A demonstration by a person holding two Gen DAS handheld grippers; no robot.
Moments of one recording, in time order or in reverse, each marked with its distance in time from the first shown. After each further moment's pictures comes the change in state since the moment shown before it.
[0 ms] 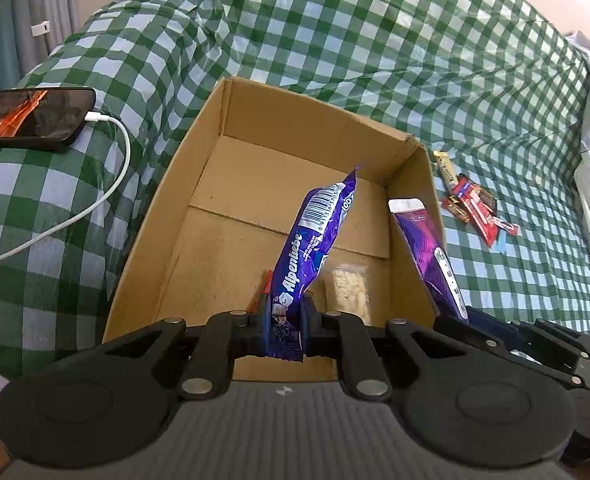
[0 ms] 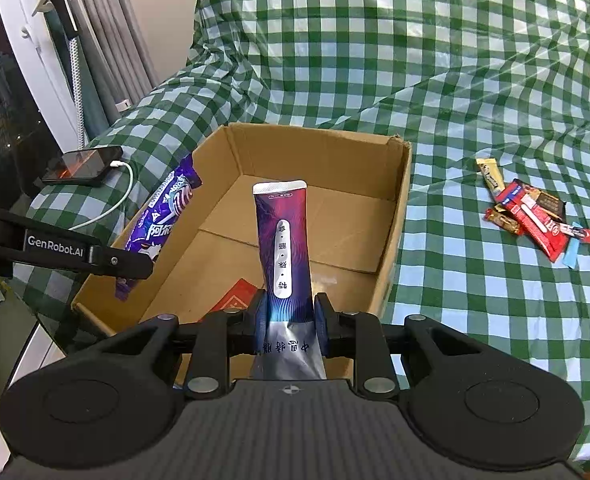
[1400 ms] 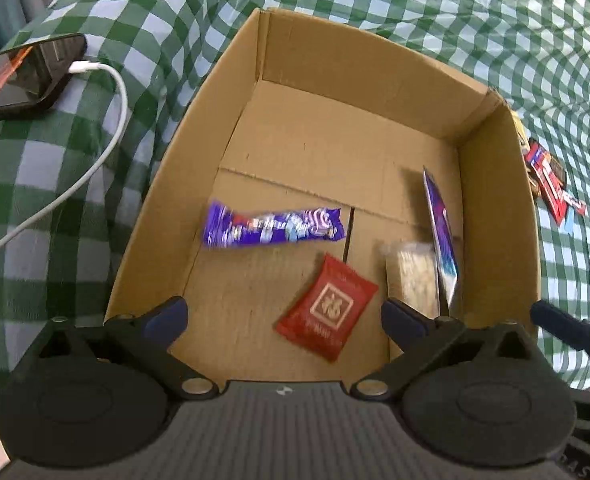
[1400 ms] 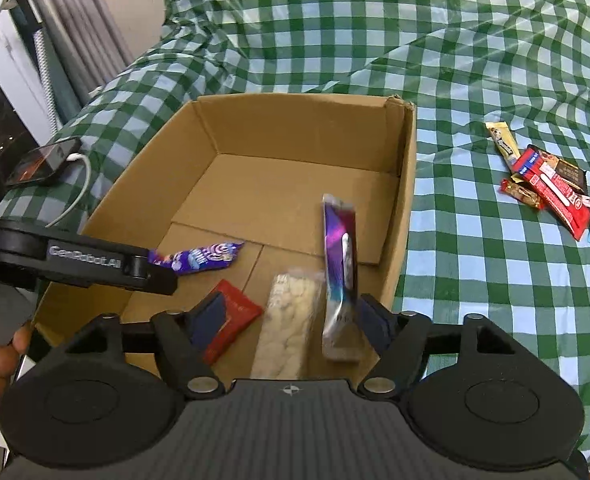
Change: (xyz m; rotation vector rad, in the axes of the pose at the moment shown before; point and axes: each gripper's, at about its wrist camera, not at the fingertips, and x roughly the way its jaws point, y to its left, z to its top) left arm 0.066 0.009 0.011 -0.010 0.167 0.154; right arm 0.057 -0.005 0.008 0.062 0.078 -0.004
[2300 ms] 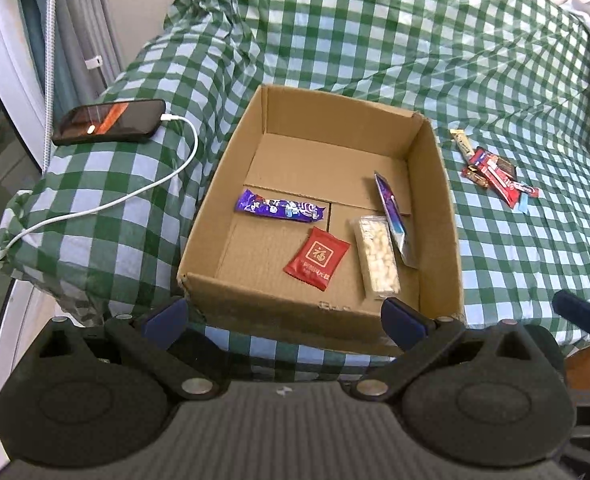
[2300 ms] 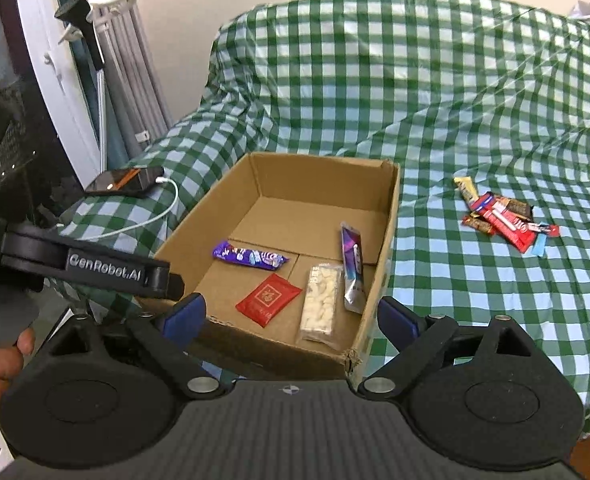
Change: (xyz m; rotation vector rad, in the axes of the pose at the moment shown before) left arm -0.146 -0.017 -0.114 0.068 -0.234 0.048; right arm -0.152 0.042 -0.078 -0.050 -0.223 -0.020
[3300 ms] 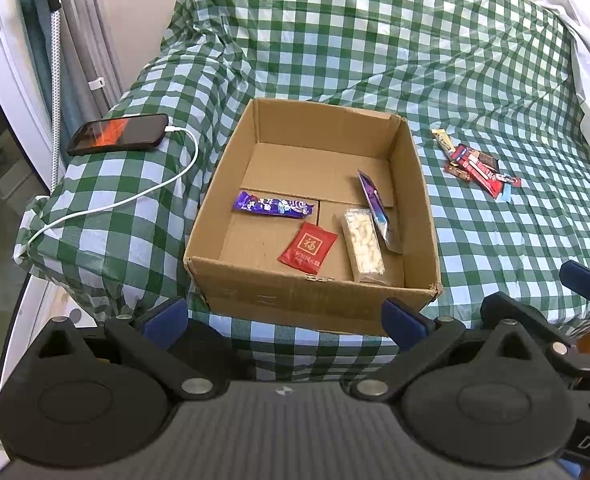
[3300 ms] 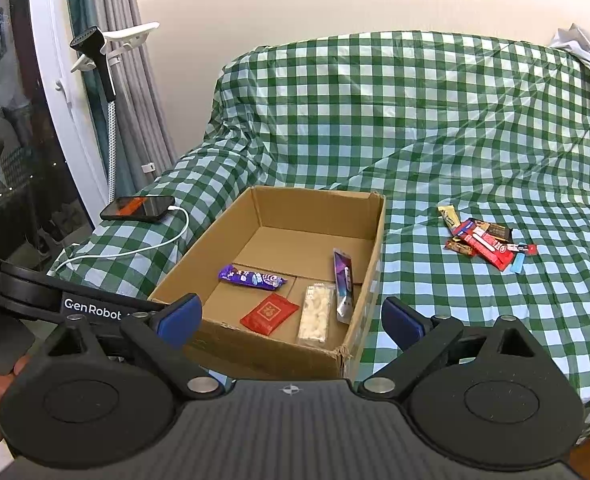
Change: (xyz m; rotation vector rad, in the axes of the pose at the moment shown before) left arm -0.038 -0.009 -0.029 0.047 -0.049 0.001; right arm -0.057 0.005 -0.019 -0.007 -0.107 -0.010
